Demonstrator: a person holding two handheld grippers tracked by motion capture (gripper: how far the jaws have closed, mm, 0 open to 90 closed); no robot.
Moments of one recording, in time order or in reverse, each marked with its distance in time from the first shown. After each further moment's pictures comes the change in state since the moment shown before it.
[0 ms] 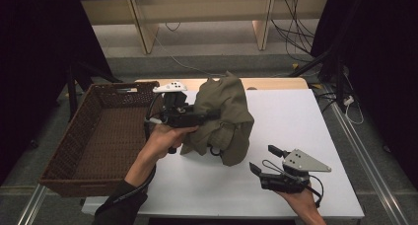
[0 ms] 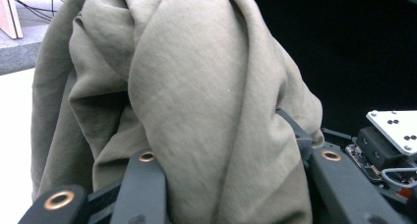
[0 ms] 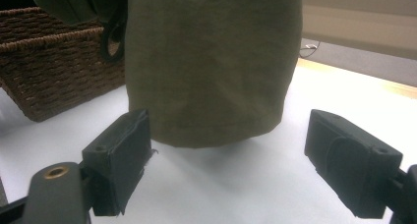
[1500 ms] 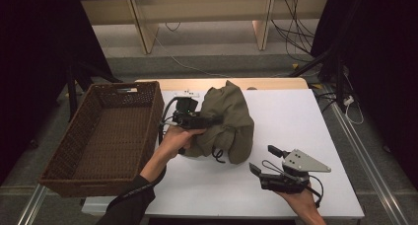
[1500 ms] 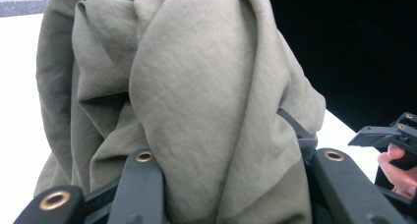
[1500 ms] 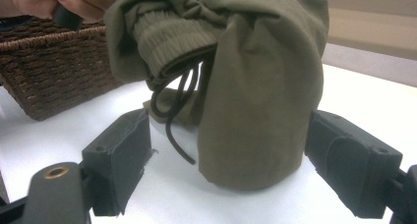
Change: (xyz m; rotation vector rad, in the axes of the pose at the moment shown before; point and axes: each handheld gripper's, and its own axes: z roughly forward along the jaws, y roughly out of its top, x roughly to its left) left arm 0.041 -0.032 0.051 0.108 0.104 -0.091; right arm 0.001 0.000 0.000 0.002 0.003 -0.004
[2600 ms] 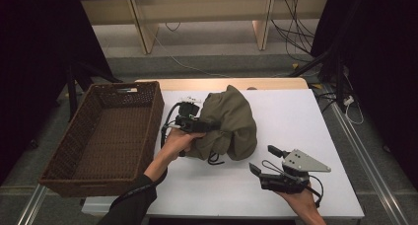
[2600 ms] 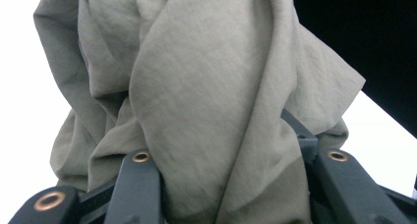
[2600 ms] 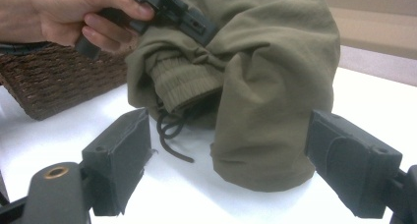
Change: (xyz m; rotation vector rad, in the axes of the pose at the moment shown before) left arm 0.024 -0.020 0.025 0.083 0.060 -0.042; right arm 0.000 0.000 0.000 0.000 0.002 0.001
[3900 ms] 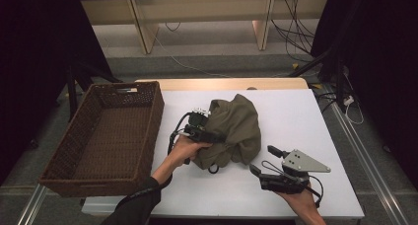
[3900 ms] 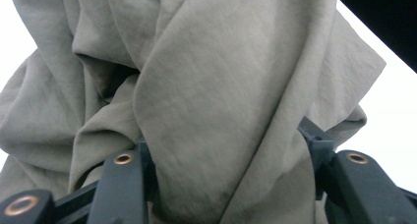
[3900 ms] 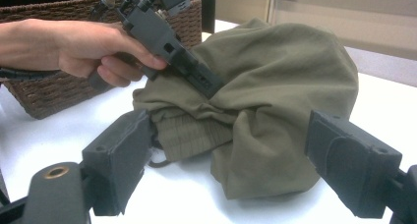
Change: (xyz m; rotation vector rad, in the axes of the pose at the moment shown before) left arm 0.003 -0.024 0.038 0.135 -0.002 0.010; right arm 0.001 0.000 0.000 0.006 0.000 -0.006
